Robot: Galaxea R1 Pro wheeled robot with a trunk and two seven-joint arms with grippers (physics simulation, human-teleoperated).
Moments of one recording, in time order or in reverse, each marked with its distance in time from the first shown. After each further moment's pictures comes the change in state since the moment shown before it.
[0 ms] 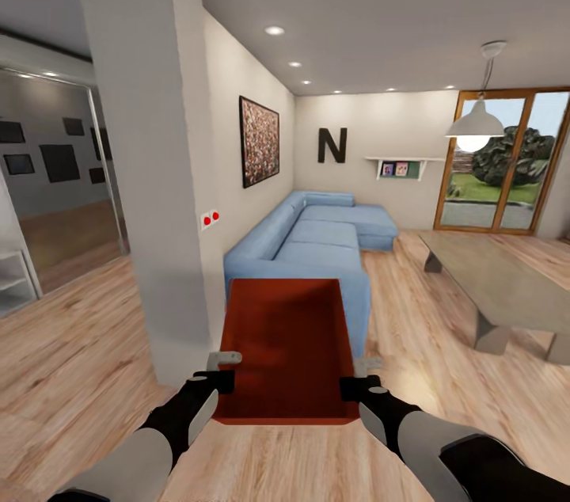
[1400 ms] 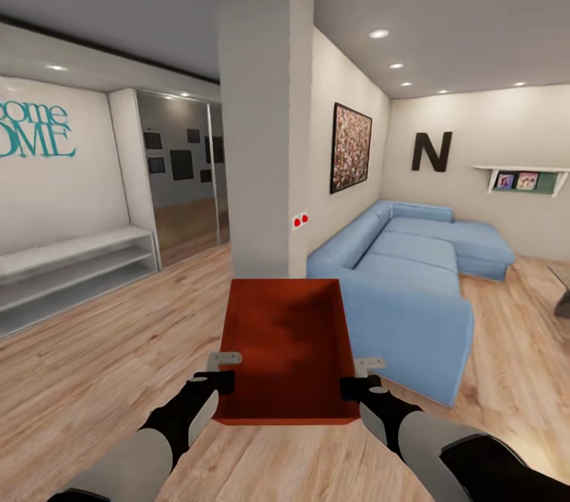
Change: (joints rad) left arm 0.000 0.000 -0.007 0.007 0.011 -0.008 0.001; right arm 0.000 -0.002 0.002 0.000 0.001 0.001 0.002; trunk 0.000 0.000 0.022
